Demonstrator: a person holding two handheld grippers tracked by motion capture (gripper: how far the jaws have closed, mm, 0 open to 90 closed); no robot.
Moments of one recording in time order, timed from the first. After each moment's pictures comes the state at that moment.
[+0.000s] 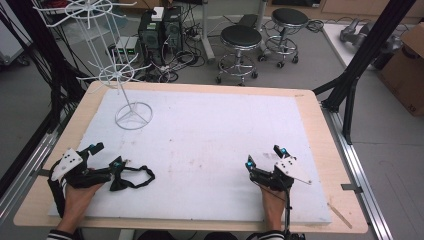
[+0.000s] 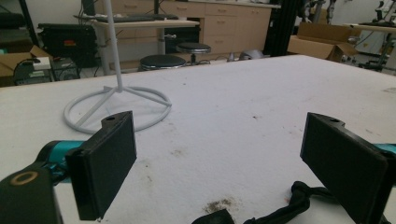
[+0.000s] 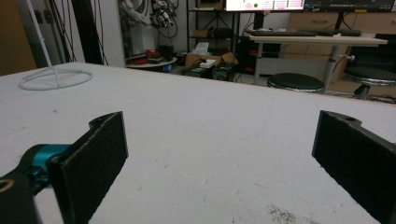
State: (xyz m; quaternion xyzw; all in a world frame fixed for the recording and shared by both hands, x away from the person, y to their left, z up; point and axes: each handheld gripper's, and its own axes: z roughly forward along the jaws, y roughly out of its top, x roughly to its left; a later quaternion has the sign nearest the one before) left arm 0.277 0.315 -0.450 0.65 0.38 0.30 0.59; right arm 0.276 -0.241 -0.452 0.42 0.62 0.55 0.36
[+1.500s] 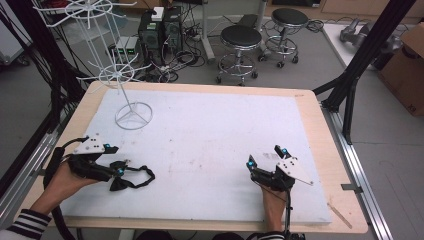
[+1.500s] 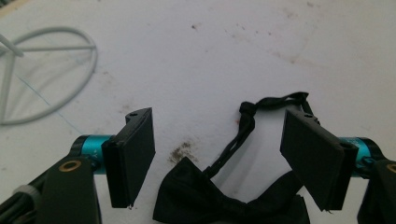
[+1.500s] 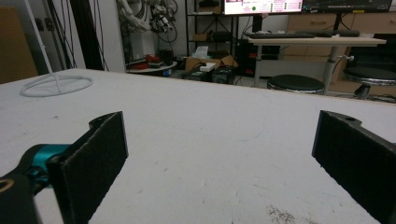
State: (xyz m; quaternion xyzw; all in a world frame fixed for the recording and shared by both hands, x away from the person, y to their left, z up) left arm 0.300 0.290 -0.392 0.87 0.26 0.15 0.38; right arm 0.275 -0.244 -0.452 0.42 0.61 0.56 0.36
